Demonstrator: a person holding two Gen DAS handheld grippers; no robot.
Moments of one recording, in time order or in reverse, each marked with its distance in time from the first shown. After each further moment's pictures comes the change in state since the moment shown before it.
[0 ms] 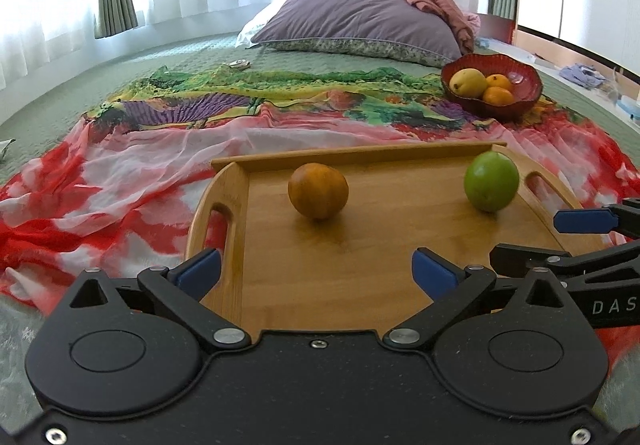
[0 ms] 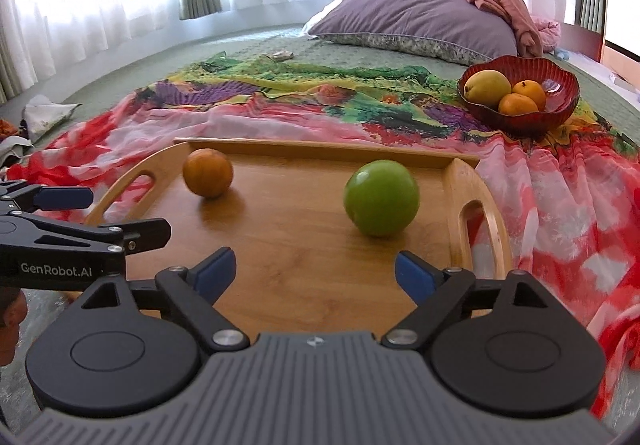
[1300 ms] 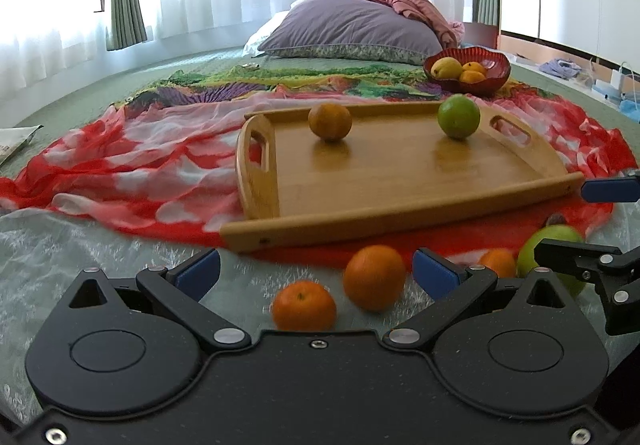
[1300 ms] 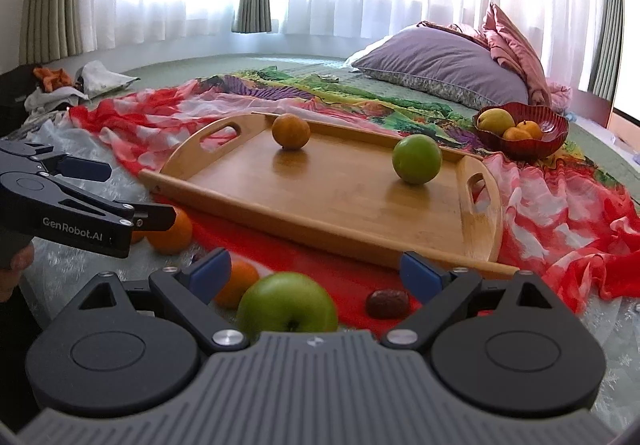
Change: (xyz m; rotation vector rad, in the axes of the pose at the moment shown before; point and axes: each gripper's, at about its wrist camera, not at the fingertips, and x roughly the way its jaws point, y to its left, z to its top) left arm -0.089 0.019 -0.107 0.026 -0.065 0.001; right arm -0.096 0.055 -0.098 -0.190 -0.128 0.008
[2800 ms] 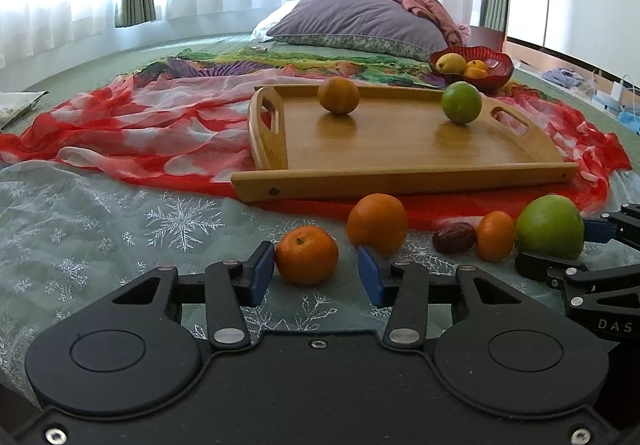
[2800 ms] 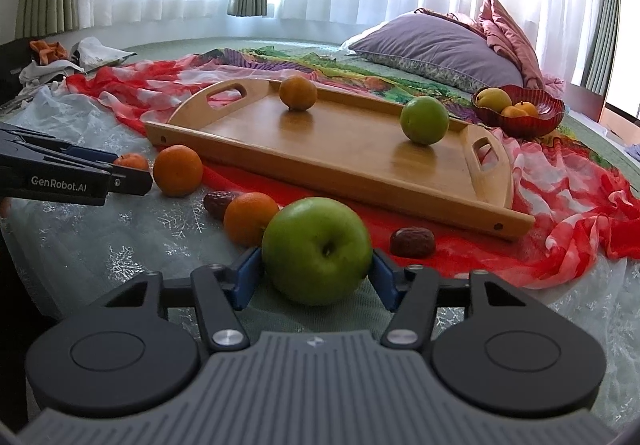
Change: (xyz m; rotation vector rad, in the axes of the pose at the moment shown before) left arm -0.008 0.011 -0.028 -0.073 0.015 -0.017; right arm 0.007 0.020 -0.034 -0.013 0.034 -0.040
